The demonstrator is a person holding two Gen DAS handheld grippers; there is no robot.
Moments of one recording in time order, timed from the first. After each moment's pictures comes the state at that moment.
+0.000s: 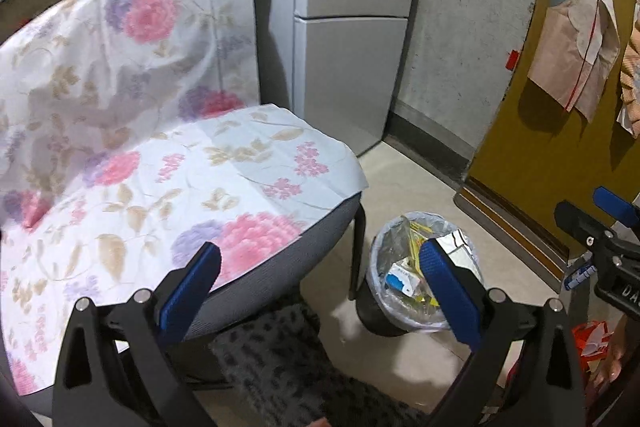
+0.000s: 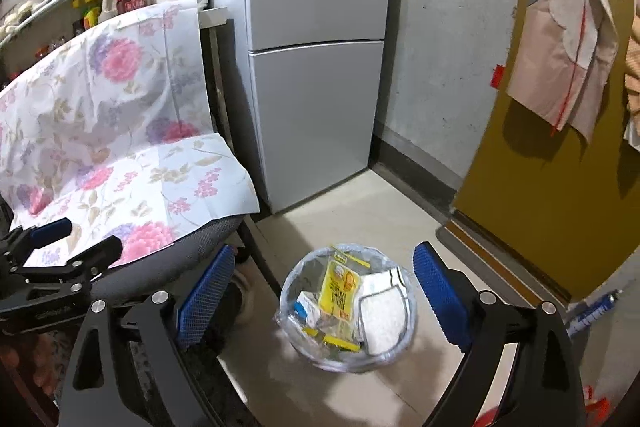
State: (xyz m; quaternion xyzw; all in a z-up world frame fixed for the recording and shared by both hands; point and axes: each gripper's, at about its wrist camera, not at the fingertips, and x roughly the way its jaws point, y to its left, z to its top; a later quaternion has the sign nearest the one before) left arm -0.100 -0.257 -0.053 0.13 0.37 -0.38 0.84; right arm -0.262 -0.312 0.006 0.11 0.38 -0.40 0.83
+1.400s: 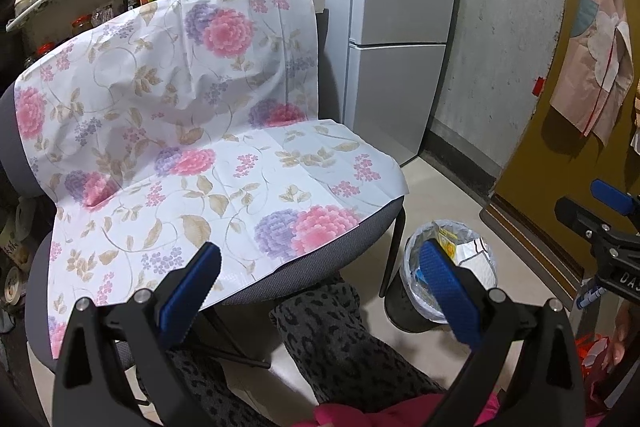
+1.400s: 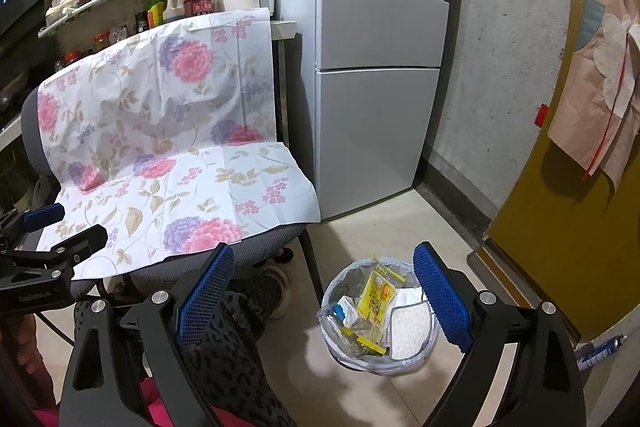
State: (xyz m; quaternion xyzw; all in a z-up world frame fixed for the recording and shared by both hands) left arm -0.118 -0.182 -0.004 0.11 0.36 -0.31 0.87; right arm -0.248 -0.274 0.039 0.08 0.38 -0.33 0.86
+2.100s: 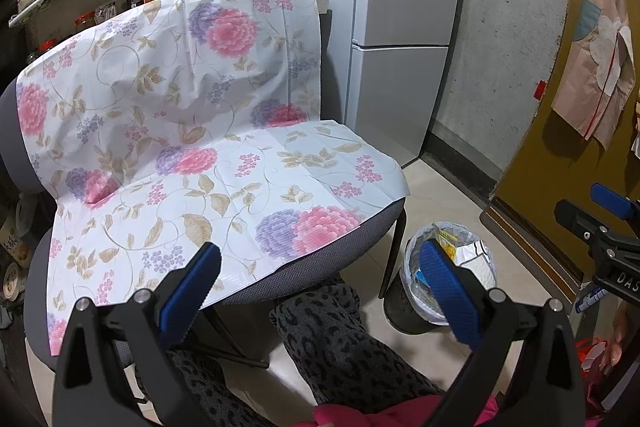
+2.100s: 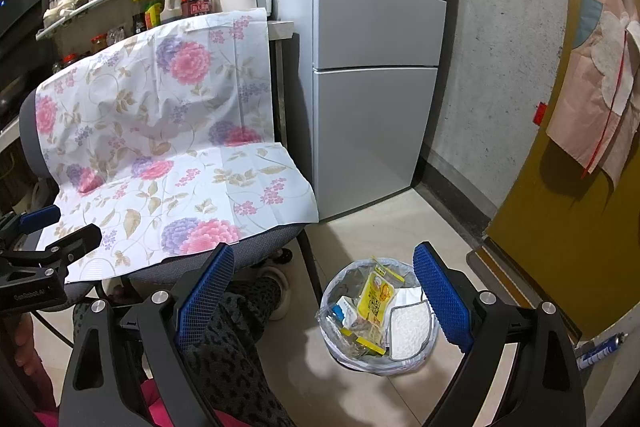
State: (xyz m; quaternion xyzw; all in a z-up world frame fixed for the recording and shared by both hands) left arm -0.116 -0.179 -0.003 0.11 0.36 -0.31 0.87; right arm -0.249 -0.277 0.040 0.08 0.38 -0.32 0.86
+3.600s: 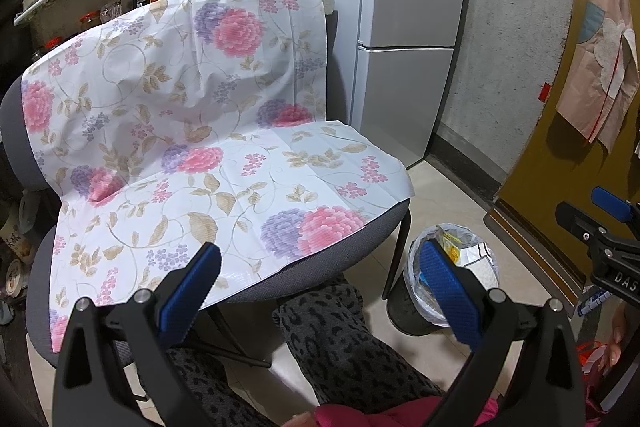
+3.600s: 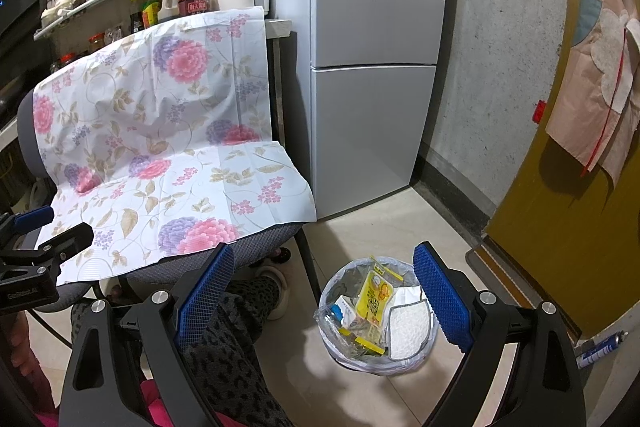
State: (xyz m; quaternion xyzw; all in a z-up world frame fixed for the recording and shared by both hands) left arm -0.114 -0.172 -0.003 0.11 0.36 -0.31 0.87; right arm -0.249 -0.282 0.040 0.08 0.38 -0.33 0.86
